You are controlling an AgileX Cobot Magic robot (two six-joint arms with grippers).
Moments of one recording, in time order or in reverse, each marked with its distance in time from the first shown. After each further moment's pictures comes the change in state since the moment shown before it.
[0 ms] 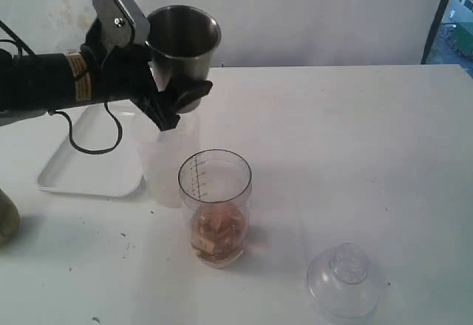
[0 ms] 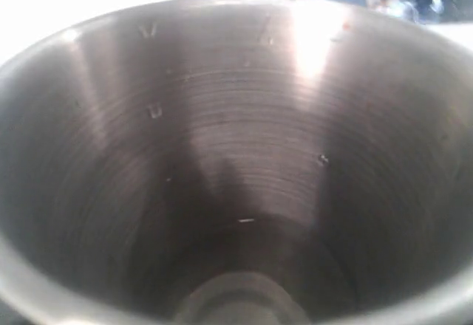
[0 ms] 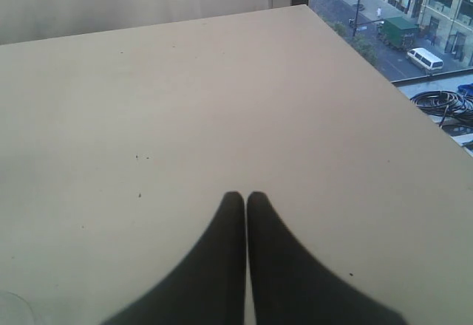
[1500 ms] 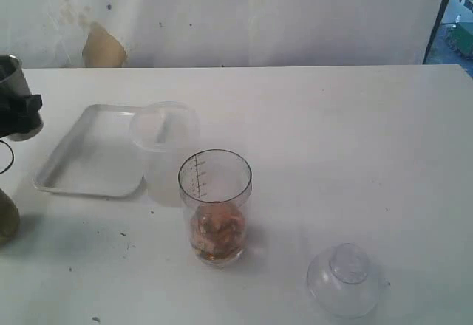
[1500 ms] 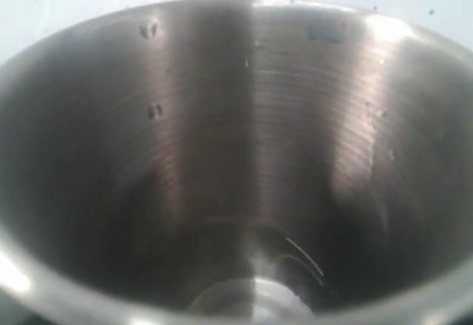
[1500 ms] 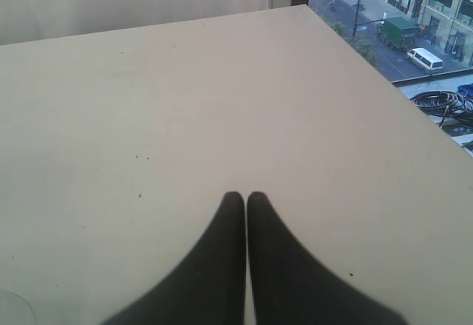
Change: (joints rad) left arm 0.539 0.315 0.152 -0.602 -0.260 0.231; right arm 0.000 0.000 0.000 0.000 0.000 0.000
